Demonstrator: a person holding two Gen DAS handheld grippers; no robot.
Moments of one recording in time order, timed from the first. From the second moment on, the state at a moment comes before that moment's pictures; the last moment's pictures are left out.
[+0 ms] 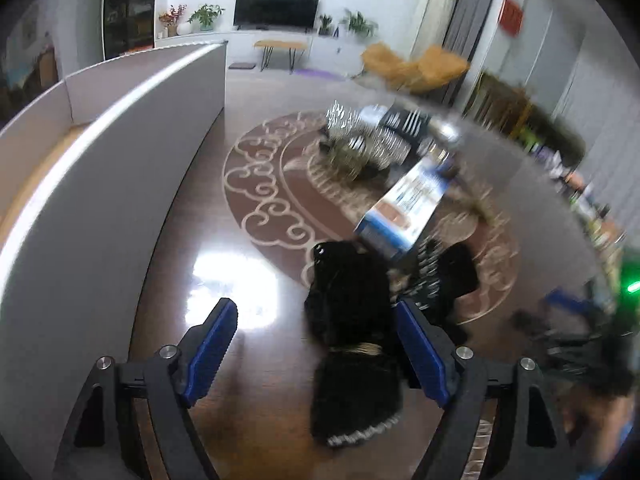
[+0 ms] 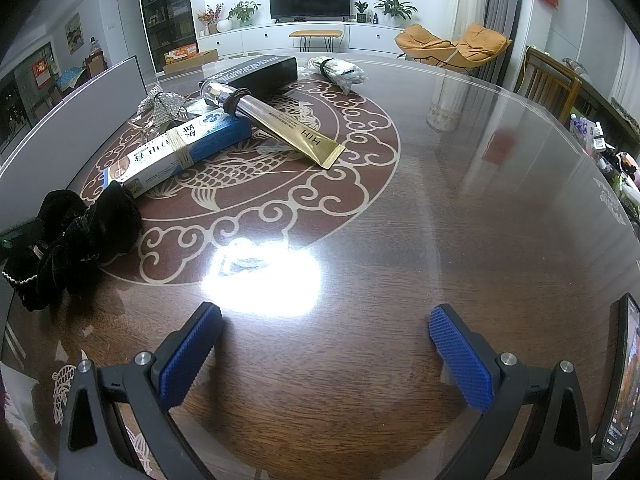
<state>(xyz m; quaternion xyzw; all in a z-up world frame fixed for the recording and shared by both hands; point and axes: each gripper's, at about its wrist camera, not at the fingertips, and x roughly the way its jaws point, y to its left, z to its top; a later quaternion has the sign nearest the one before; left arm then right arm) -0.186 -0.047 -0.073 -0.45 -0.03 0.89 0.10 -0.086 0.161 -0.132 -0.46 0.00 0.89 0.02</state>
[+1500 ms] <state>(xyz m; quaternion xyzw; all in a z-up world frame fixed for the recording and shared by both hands) -0.219 -0.043 -0.099 -0.45 0.02 0.89 0.04 -0.087 0.160 -0.133 -0.46 0.00 0.89 0.02</state>
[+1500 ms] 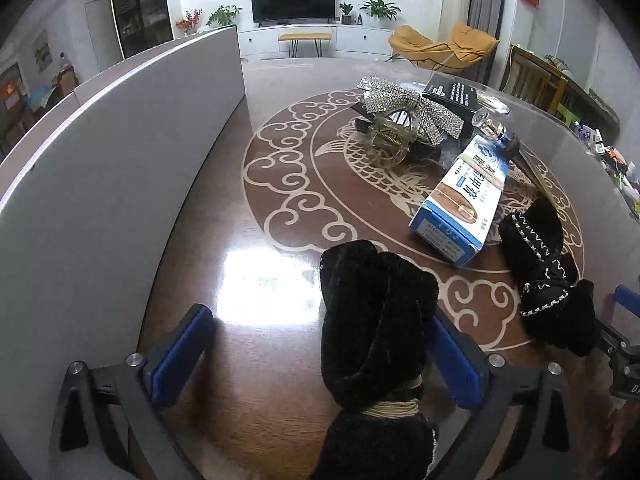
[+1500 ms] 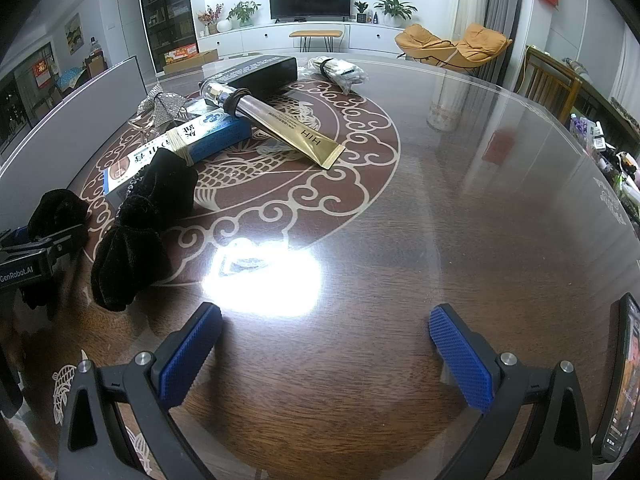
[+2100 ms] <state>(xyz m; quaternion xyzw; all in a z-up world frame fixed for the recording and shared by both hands) -0.217 -0.044 -0.101 -0.45 0.02 0.89 0.04 -0.087 0.160 -0.133 -0.46 0.00 0.89 0.02</state>
